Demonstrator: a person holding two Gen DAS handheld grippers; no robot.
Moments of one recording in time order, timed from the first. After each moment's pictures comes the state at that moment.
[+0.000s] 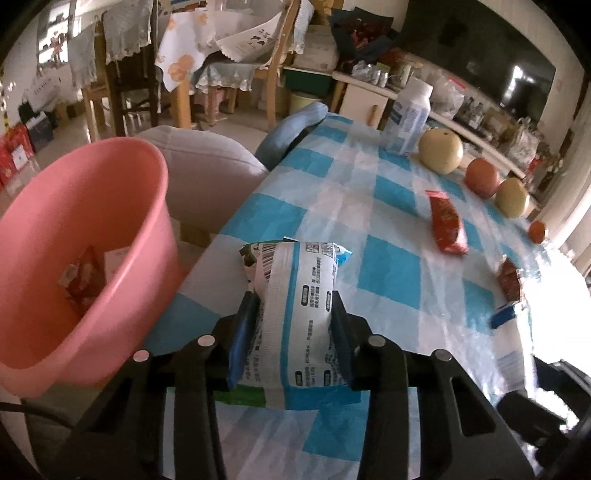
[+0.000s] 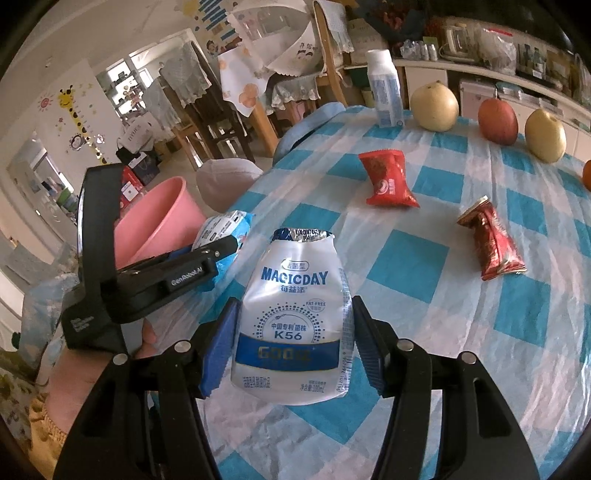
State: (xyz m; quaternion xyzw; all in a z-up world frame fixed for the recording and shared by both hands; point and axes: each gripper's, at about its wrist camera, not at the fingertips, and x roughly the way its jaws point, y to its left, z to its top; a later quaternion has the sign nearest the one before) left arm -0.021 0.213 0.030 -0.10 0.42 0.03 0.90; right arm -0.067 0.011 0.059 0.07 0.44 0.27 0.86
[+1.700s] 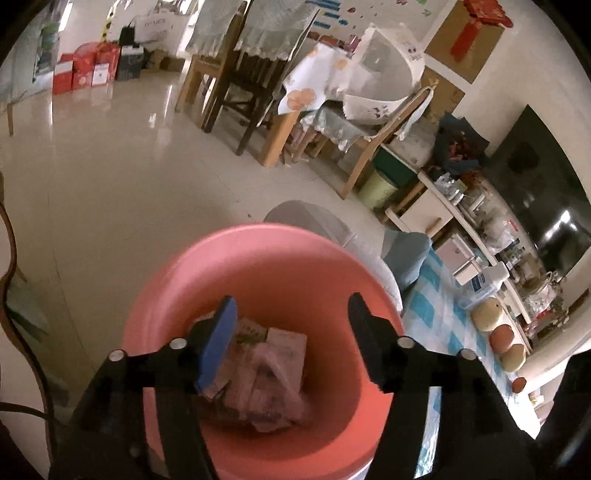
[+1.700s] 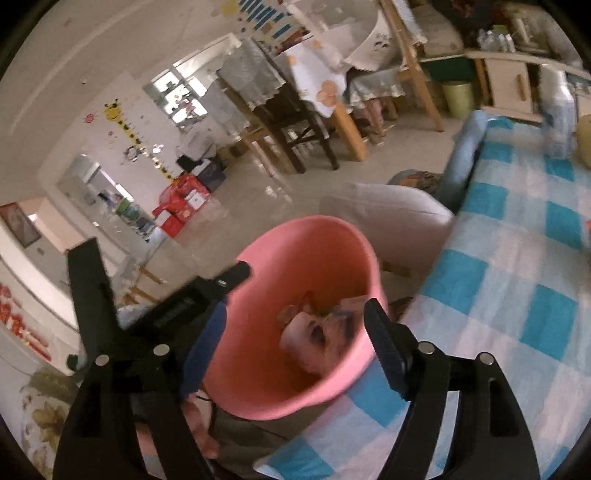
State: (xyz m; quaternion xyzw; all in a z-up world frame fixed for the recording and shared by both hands) left arm -0.055 0.410 0.084 -0.28 0.32 0.16 0.89; right arm -0.026 0.201 0.108 0.12 0.41 0.36 0.83
